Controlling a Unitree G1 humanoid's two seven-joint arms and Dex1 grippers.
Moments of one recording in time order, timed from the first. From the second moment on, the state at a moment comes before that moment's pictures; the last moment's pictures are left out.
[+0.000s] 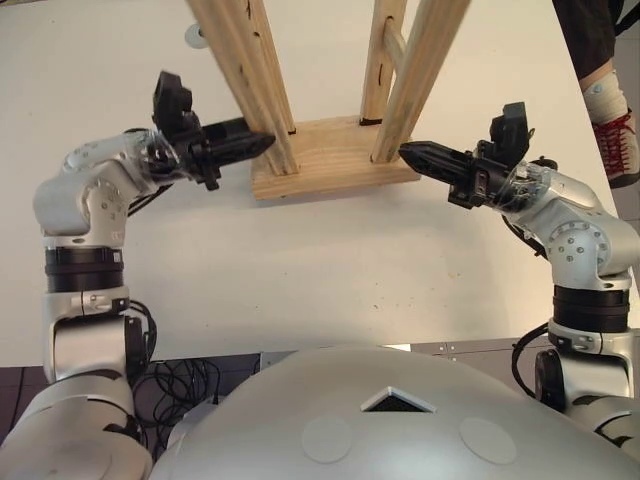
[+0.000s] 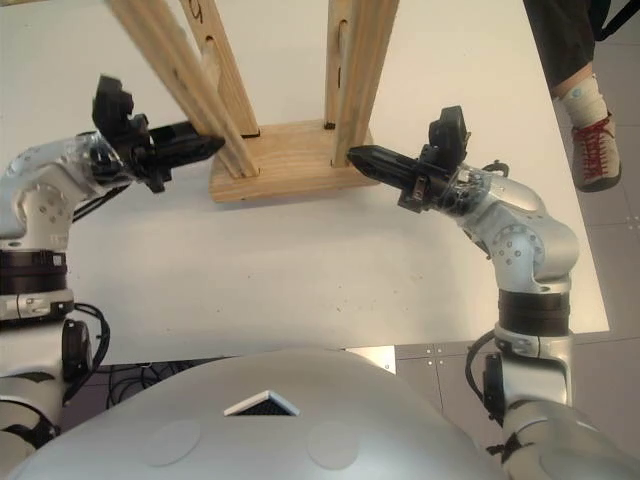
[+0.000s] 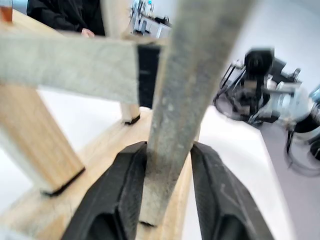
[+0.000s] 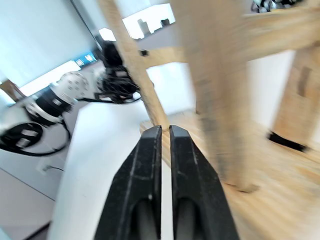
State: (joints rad) left arm -0.32 0.59 0.08 0.11 -0.67 0.74 -1.14; right arm -0.11 -0.48 -0.06 -0.18 0.78 0.68 0.97
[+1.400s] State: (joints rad) left arm -0.23 0.80 0.25 0.56 -0.56 0.74 -1.39; right arm -0.37 -0.45 -0.35 0.09 0.98 0.92 0.81
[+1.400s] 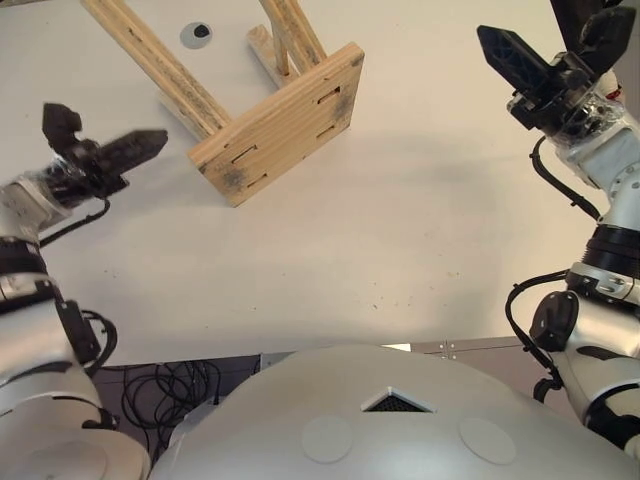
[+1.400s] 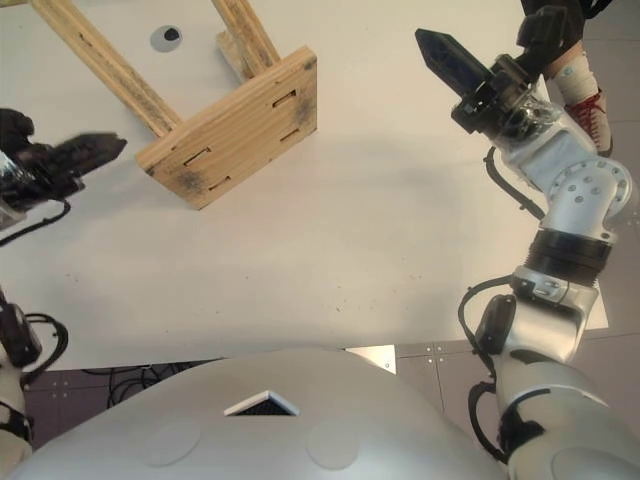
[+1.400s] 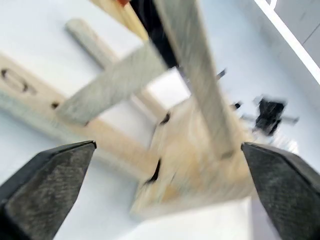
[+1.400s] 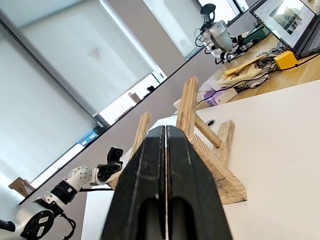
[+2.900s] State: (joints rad) left arm -0.07 0.62 0.02 0.22 -0.47 0.12 -1.45; right arm -0.09 -0.77 -0.17 -0.09 0.75 0.74 1.18
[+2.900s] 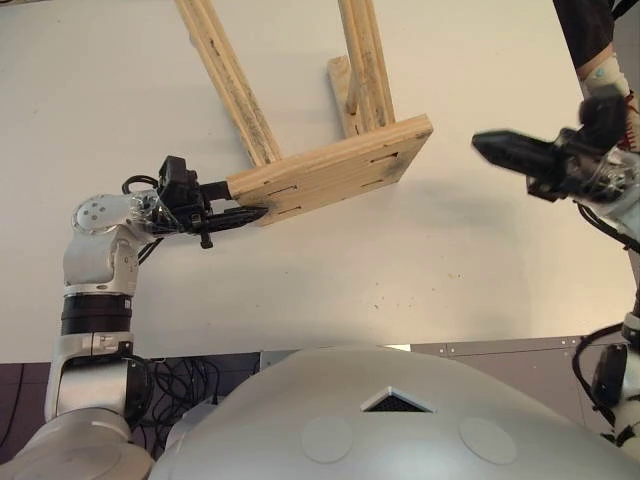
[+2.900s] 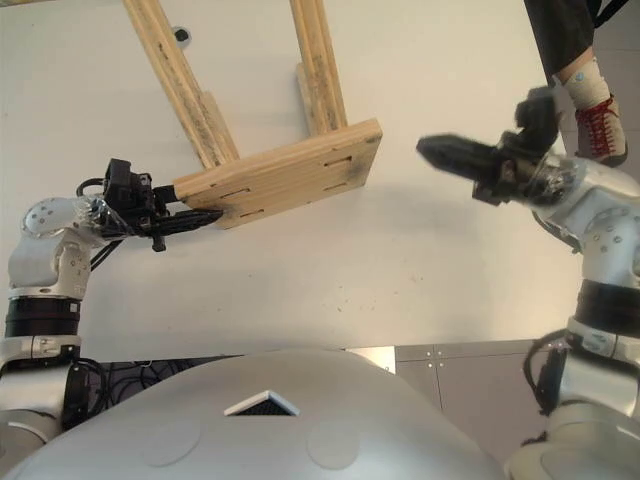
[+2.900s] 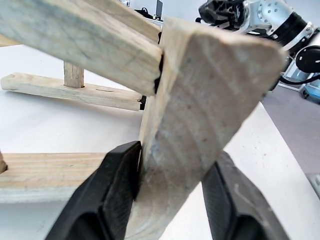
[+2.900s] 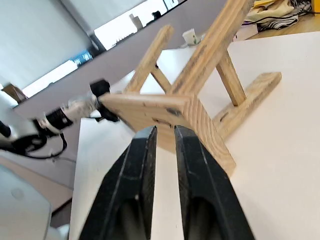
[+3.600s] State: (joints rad) left arm -0.27 0.67 -0.01 0.16 -0.62 0.46 -1.43; right arm -0.12 -0.67 -0.11 -0.08 0.73 0.58 1.16
